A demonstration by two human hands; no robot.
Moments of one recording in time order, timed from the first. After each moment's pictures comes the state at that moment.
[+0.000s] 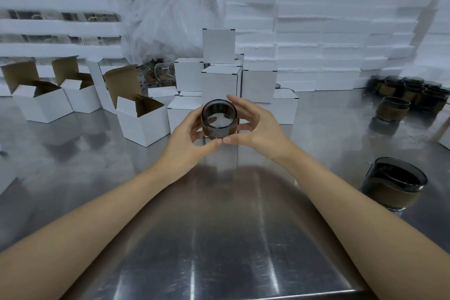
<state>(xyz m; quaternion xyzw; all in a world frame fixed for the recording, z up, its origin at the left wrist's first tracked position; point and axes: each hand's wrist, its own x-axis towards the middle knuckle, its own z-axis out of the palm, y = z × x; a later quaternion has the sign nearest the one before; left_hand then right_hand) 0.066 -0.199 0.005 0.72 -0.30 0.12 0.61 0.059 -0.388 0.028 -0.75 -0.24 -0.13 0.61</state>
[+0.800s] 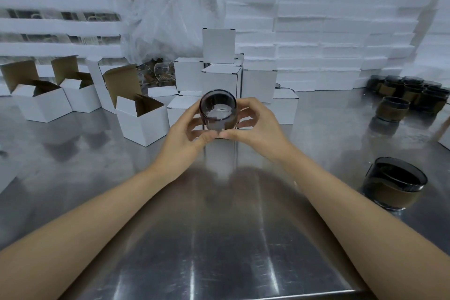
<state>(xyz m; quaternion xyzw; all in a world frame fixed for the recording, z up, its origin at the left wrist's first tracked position) 0.065 -0.199 0.010 0.68 -0.33 0.13 0.64 0.055 -0.382 0.030 -0.76 -0.23 -0.24 0.55</state>
